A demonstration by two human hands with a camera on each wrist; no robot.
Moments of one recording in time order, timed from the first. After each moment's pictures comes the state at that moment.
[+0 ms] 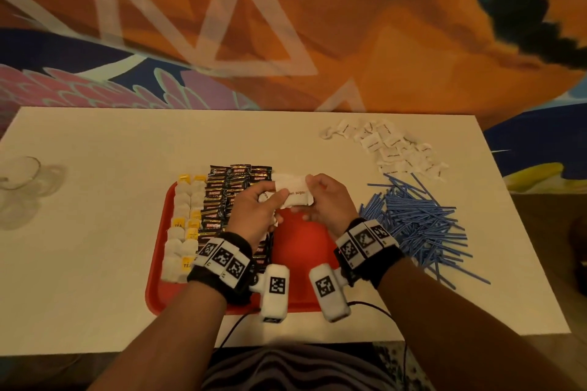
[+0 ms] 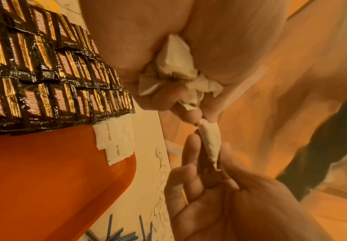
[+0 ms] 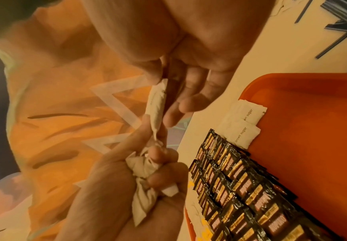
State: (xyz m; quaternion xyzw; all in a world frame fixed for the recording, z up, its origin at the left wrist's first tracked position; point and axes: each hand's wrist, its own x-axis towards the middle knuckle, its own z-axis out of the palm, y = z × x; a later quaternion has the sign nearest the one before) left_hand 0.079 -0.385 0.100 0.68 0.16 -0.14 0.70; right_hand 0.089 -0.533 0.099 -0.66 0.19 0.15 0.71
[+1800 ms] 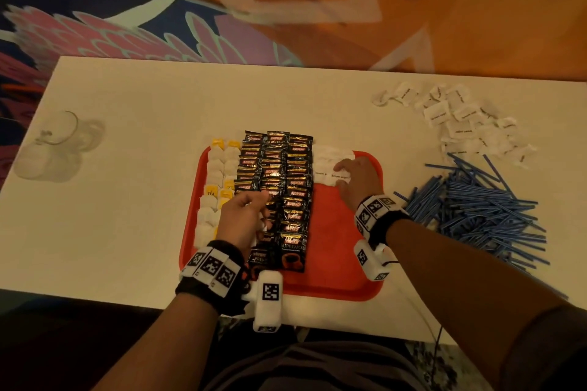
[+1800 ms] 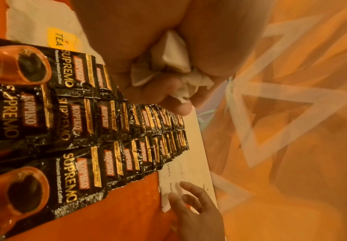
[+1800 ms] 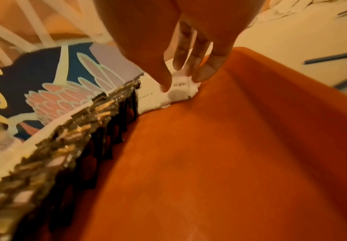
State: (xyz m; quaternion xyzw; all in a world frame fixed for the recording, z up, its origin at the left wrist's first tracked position) left_hand 0.055 -0.316 0.051 0.65 0.36 -0.15 0.65; right_hand 0.138 -0.536 -0.029 -0.94 0.03 0.17 0.30
